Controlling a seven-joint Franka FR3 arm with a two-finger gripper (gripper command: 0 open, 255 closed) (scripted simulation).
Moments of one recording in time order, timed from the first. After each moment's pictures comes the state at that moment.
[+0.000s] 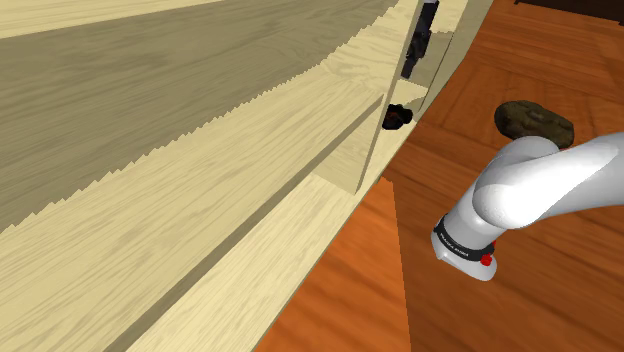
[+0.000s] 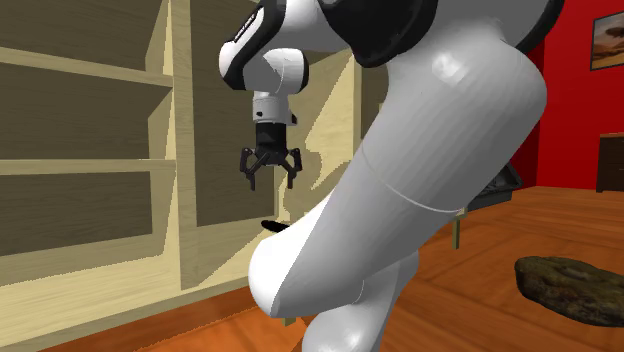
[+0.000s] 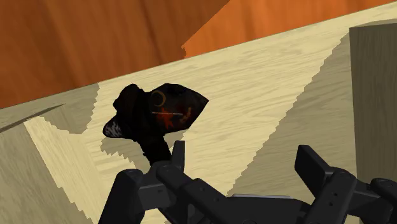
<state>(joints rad) -0.02 -0.74 -0.01 -2.40 0.00 1.65 0.11</state>
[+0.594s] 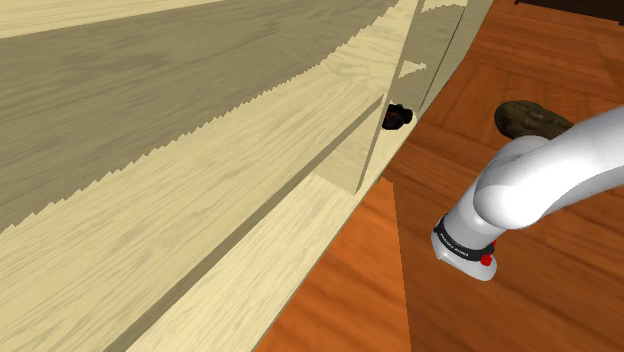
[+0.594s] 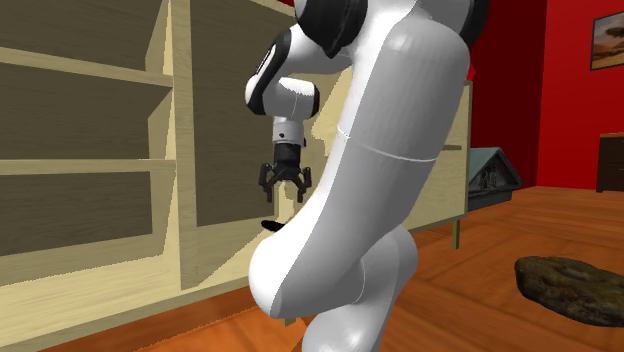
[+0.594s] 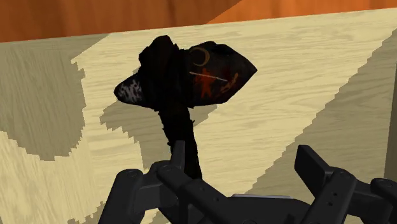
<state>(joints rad) 0.00 -0.48 -0.19 -2.30 -0.01 1.72 -0.19</state>
